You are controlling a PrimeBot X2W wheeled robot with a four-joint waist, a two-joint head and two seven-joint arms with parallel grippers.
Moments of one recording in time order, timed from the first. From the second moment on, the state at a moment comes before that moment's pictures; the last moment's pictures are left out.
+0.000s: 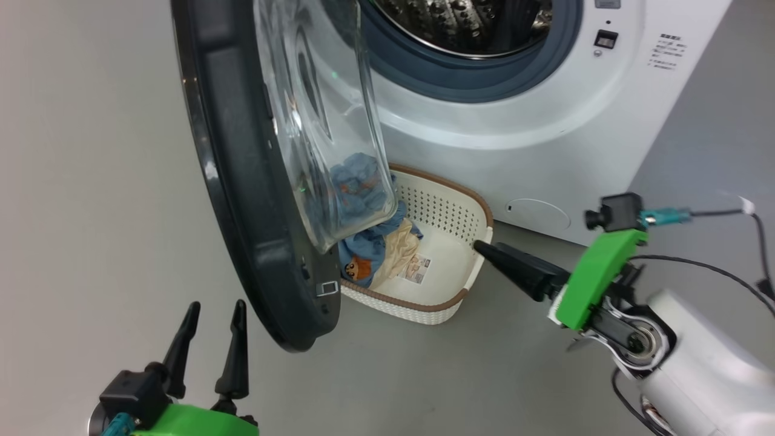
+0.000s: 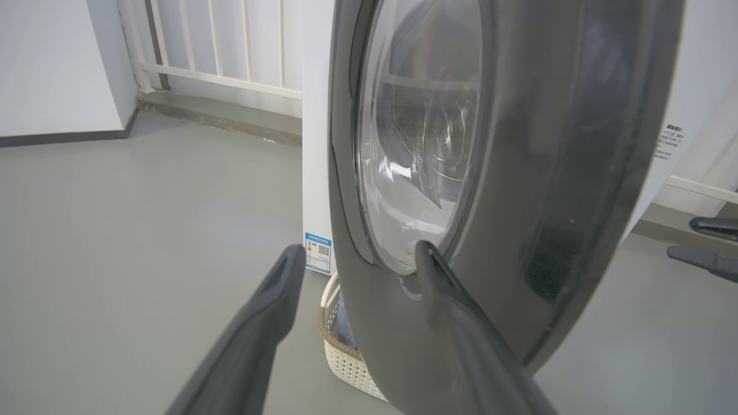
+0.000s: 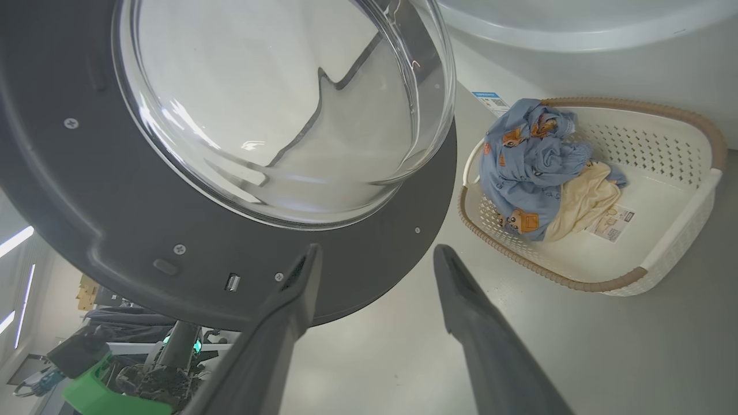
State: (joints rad) left arm -0.09 0.03 -0.13 0.19 -0.31 -0.11 -0.25; right arm -0.60 -0.40 0.67 0.40 1.45 0.13 0.28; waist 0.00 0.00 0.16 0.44
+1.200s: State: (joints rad) left arm -0.02 0.03 -0.05 0.20 -0.28 -0.12 -0.25; right arm -0.18 -0.38 0.27 0.41 0.65 0.13 -0.25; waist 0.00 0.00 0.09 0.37
